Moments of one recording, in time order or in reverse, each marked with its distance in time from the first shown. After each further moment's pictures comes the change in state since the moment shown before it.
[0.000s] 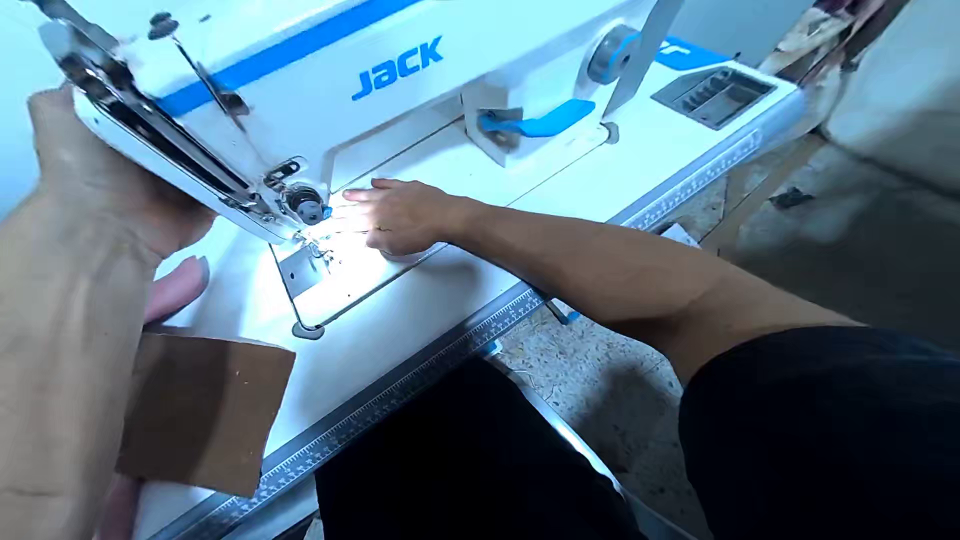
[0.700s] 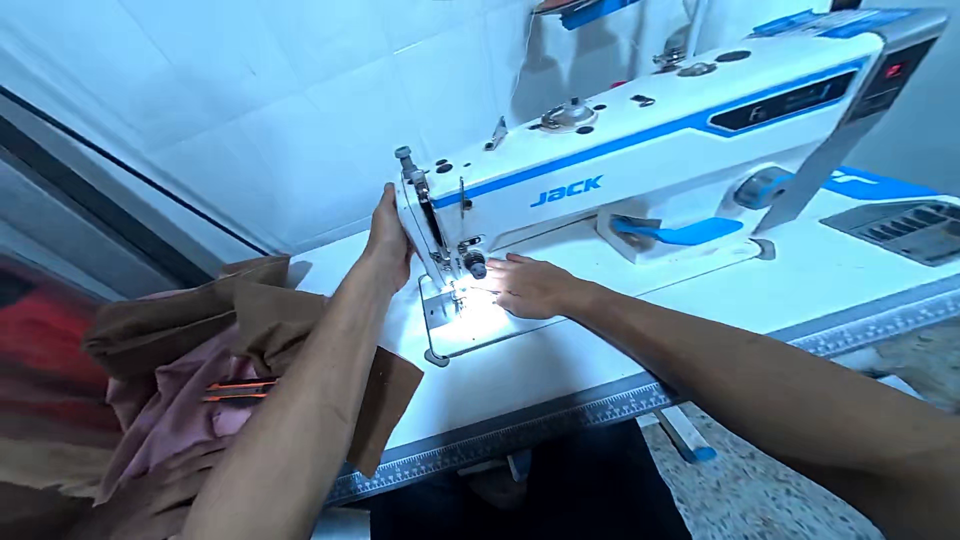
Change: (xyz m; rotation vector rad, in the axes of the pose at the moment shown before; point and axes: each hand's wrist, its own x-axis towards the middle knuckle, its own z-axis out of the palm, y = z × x) left_hand 0.098 -0.054 -0.048 -0.118 -0.004 0.109; right_hand -0.004 -0.013 -0.012 -0.030 -0.042 -0.023
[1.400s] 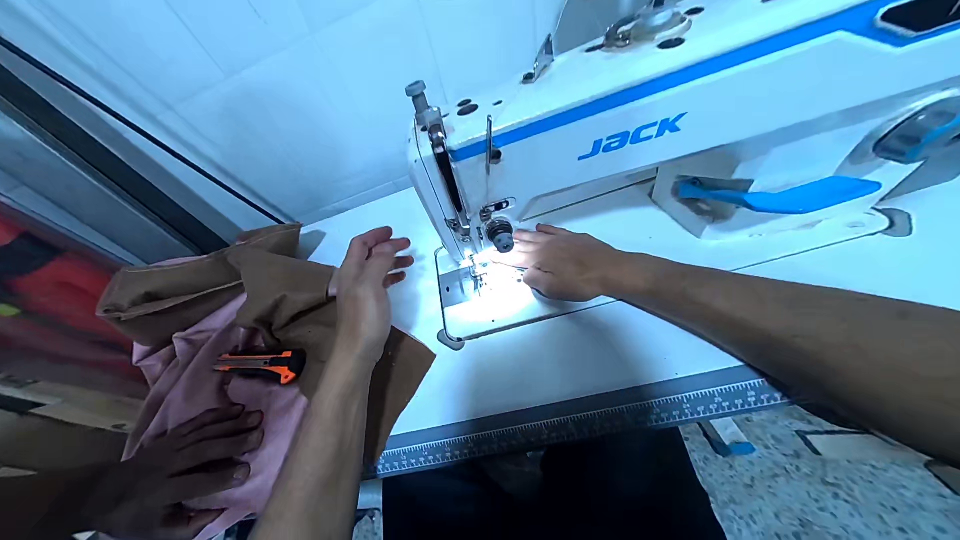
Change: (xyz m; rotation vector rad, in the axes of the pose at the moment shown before) left_hand -0.084 -0.049 -0.059 0.387 0.154 0.215; right_hand 0.003 0.005 0.001 0.014 -0.047 0.016
